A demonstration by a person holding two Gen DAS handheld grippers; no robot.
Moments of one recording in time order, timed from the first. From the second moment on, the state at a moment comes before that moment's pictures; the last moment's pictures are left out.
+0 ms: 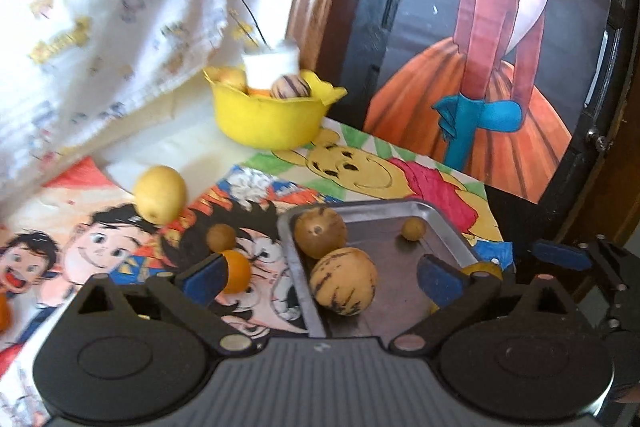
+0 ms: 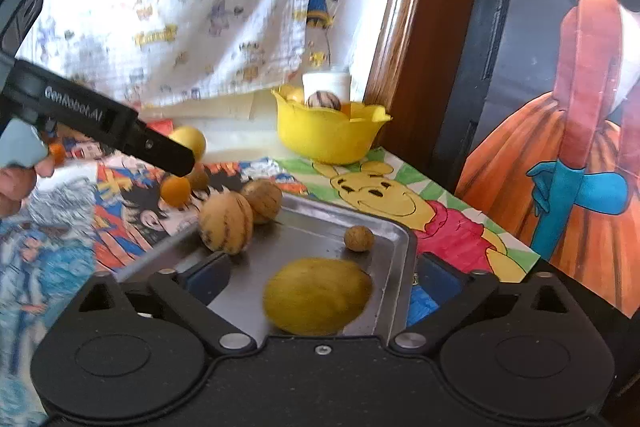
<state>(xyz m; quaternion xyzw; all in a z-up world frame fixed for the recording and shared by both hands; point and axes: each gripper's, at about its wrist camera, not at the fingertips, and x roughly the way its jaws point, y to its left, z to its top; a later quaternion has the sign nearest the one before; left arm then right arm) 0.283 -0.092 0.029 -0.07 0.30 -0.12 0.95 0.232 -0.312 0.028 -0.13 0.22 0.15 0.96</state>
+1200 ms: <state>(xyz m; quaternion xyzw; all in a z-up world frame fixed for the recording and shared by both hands) 0.090 0.024 0.034 -0.07 0.29 0.00 0.96 0.075 -0.231 0.066 -0.02 0.25 0.19 0.95</state>
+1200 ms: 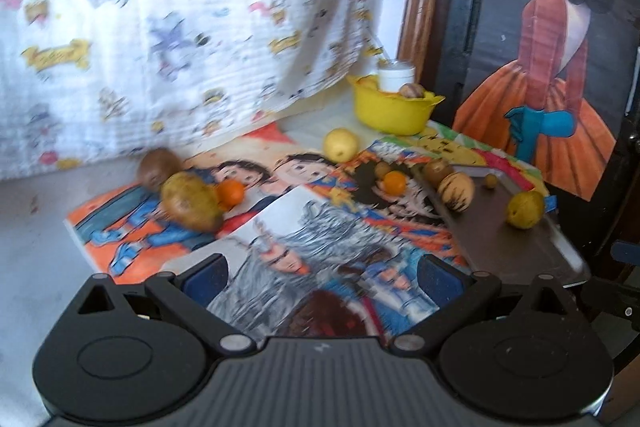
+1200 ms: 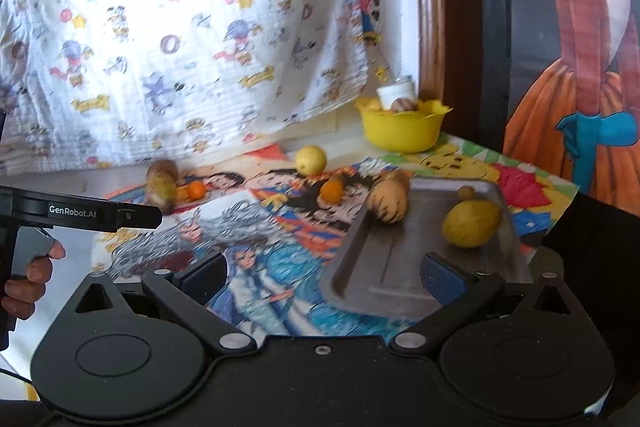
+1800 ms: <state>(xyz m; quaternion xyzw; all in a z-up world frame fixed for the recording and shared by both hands) 0.100 0.077 0.013 -0.06 0.33 0.06 0.94 0.099 -0.175 0.047 -0.08 0.29 0.26 0.92</state>
